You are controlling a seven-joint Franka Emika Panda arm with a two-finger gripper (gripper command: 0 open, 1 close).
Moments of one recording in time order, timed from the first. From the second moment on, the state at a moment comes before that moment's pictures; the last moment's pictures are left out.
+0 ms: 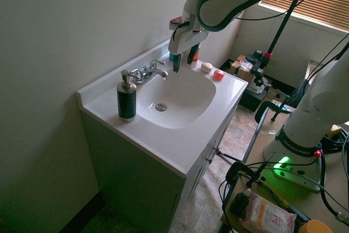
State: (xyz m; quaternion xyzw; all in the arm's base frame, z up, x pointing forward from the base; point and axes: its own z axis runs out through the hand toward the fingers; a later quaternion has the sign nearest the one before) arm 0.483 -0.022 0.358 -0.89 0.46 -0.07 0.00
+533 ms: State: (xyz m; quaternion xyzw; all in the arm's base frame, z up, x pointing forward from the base) arm 0.555 -0.050 0.318 -0.86 0.49 -0.11 -0.02
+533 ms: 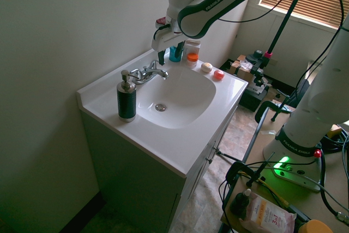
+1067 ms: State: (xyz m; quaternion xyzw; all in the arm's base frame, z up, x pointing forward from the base) arm 0.568 -0.083 0.289 -0.85 0.51 -0.11 -0.04
